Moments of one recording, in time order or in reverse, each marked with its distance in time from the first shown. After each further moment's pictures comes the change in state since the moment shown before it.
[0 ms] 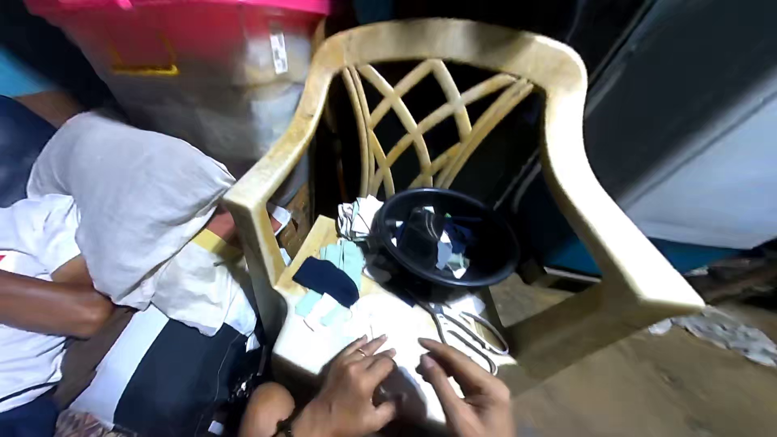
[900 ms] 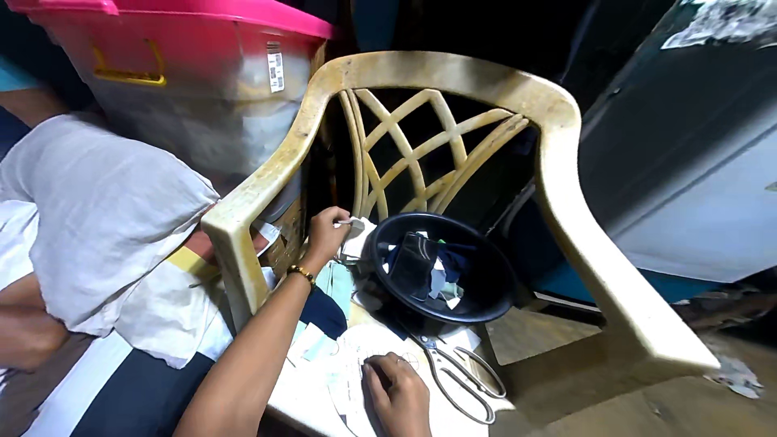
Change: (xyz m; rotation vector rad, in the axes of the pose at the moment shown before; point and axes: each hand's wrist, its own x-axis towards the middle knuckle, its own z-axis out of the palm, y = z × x) left_hand 0.210 -0.139 -0.054 -0.136 0.164 -0.480; right_hand 0.017 0.085 0.056 -0.536 -0.097 -0.009
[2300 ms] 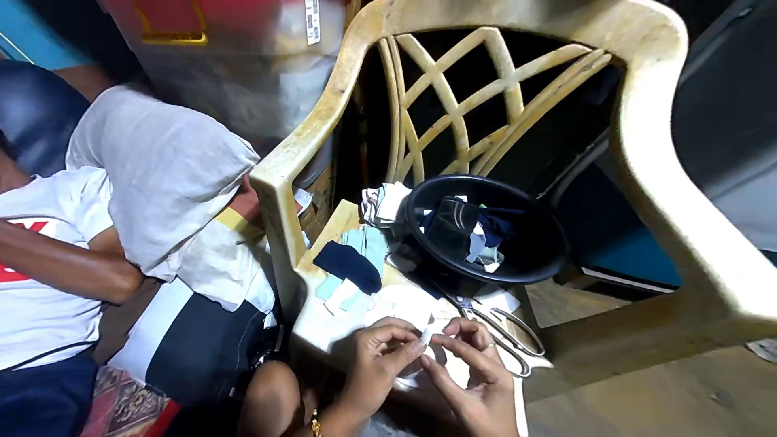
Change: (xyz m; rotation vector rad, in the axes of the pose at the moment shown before) left_hand -0.247 0.056 0.031 -0.839 0.048 -0.163; right_hand -0.019 -0.011 -0.046 0.583 0.162 -0.137
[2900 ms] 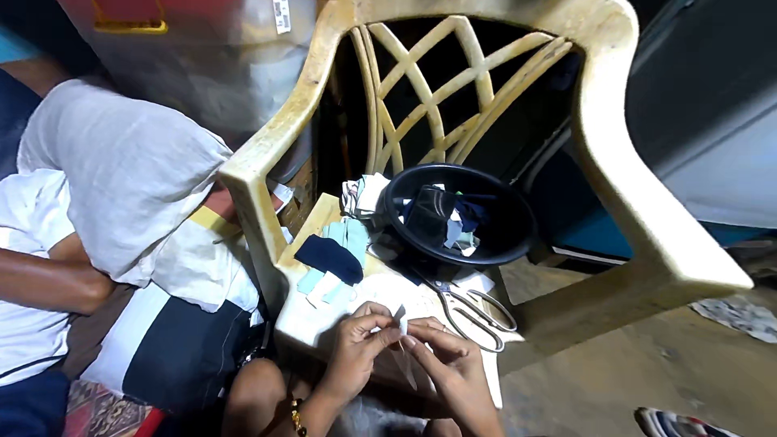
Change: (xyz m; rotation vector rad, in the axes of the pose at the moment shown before) left_hand 0.002 0.001 -0.004 -0.028 -0.066 -0.084; right_hand -0.004 -0.007 -0.003 0.204 -0.111 0.223
